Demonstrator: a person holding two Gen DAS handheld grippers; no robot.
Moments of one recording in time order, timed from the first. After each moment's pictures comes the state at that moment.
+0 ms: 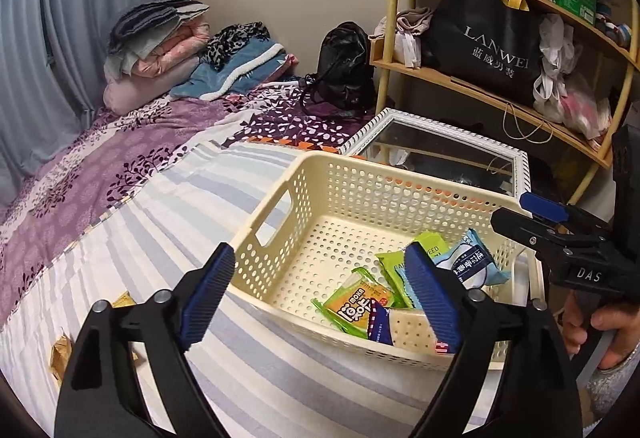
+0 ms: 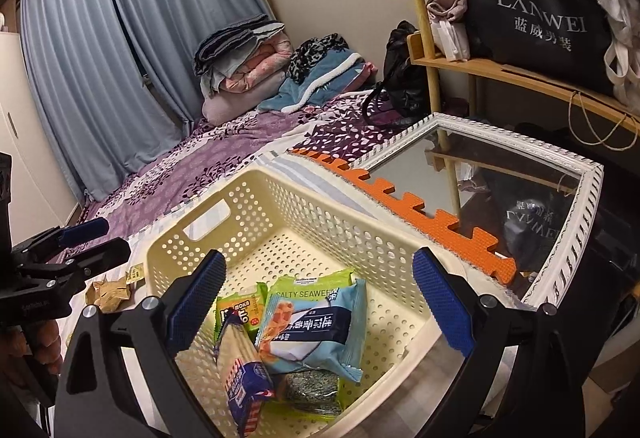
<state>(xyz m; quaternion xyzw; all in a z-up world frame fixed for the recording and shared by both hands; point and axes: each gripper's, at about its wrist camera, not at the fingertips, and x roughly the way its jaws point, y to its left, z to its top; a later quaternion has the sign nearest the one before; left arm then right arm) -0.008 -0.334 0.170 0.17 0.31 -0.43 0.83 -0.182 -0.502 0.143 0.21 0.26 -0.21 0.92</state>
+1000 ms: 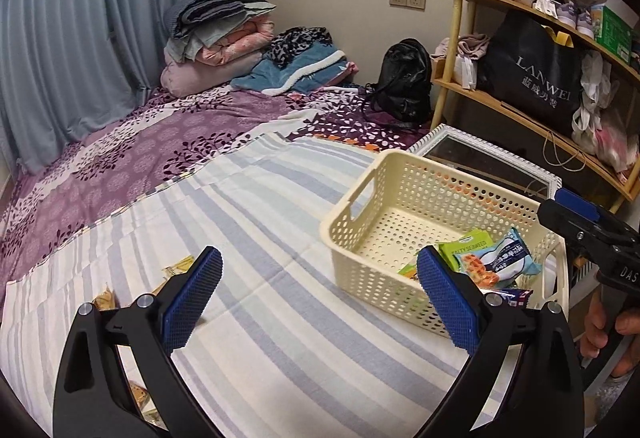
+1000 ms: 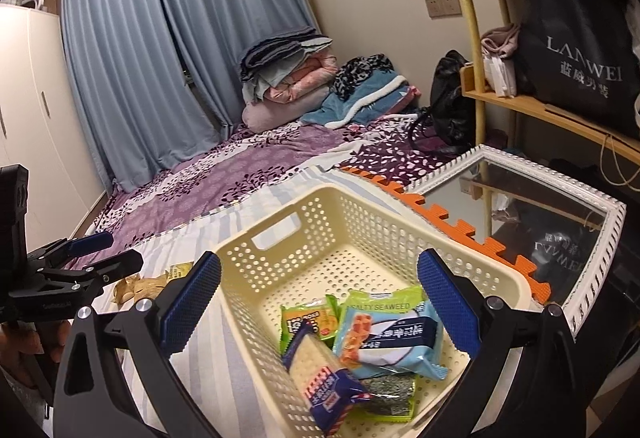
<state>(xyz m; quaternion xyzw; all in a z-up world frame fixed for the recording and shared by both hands) 0.006 -0.245 0.181 0.13 0.32 -0.34 0.88 -0.164 -0.443 0.176 0.17 0.23 -0.15 0.95</state>
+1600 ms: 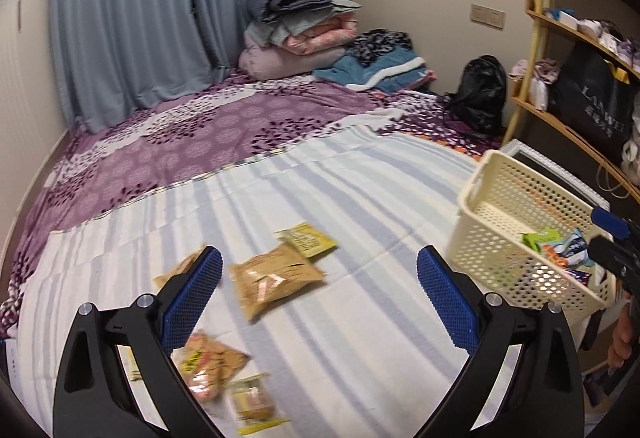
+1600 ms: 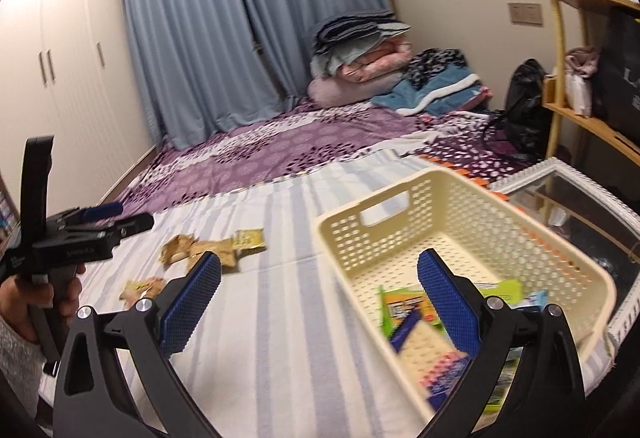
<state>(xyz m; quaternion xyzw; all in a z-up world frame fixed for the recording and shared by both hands) 0.041 -0.115 0.180 0.09 0.33 -0.23 0.91 -0.127 -0.350 0.175 0.11 0.27 -0.04 0.96</state>
